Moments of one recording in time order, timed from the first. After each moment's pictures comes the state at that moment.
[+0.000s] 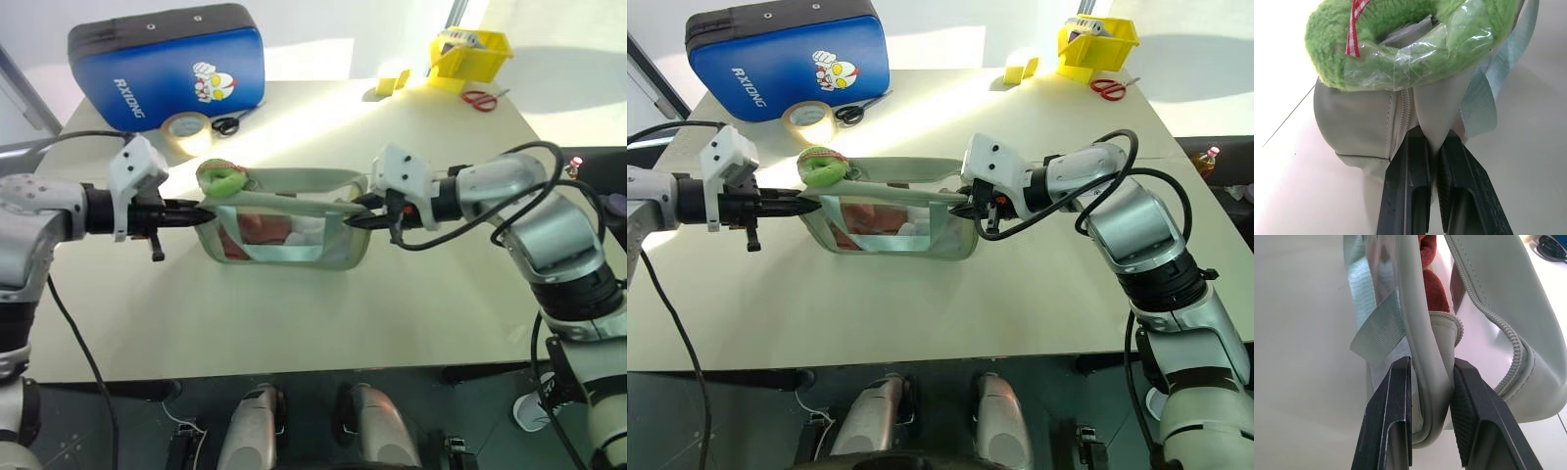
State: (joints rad) left arm -0.58 1.01 0.05 -0.07 -0.44 0.66 -1.18; right arm -0.86 -0.75 0.29 -0.23 0.24 0.75 1.08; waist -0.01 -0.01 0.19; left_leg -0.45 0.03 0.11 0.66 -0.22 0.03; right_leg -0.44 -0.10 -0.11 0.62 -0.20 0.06
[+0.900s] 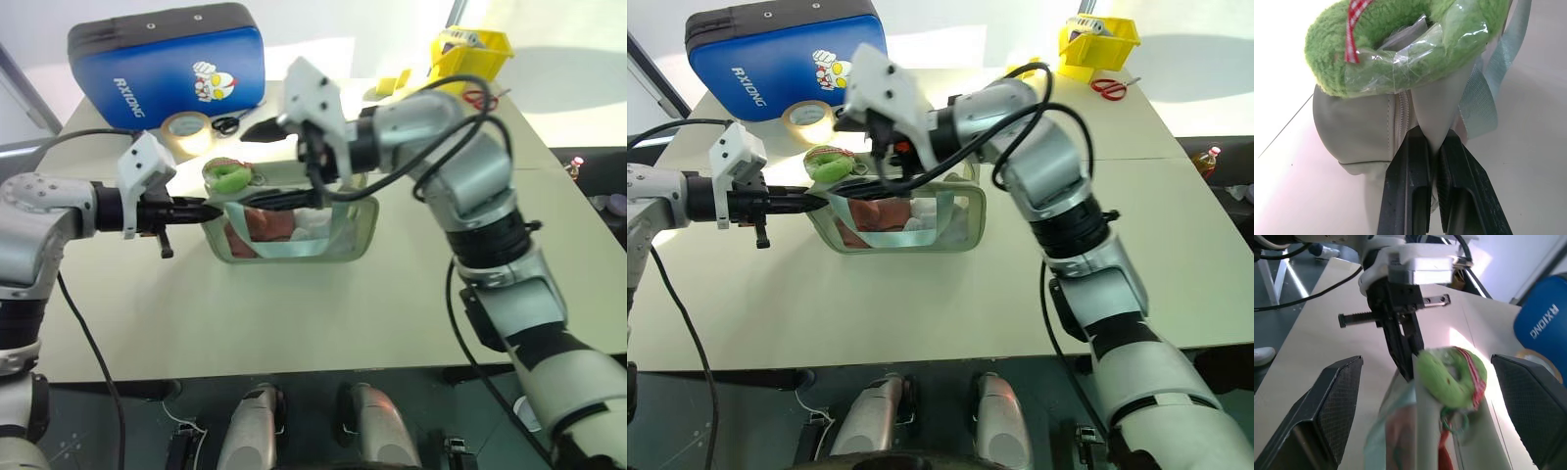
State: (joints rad) left arm -0.60 0.98 0.04 -0.08 -0.44 0.67 -1.15; right arm -1.19 -0.32 0.35 0.05 0.24 0.58 1.05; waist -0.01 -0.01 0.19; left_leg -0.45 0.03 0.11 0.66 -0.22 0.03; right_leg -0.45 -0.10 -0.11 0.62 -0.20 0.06
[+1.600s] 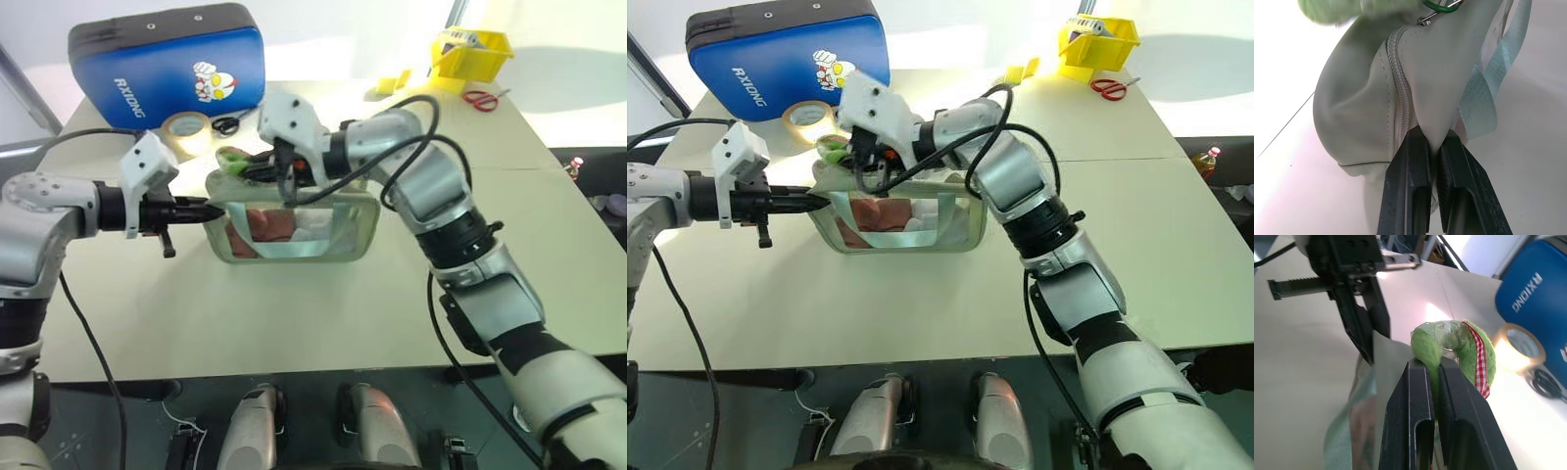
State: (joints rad) left arm -0.61 0.97 0.02 -0.08 -0.44 0.68 -1.15; right arm -1.17 -0.34 0.31 0.18 0.15 0.57 0.99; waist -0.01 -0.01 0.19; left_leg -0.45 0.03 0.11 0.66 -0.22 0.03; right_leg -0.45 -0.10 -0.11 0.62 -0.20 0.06
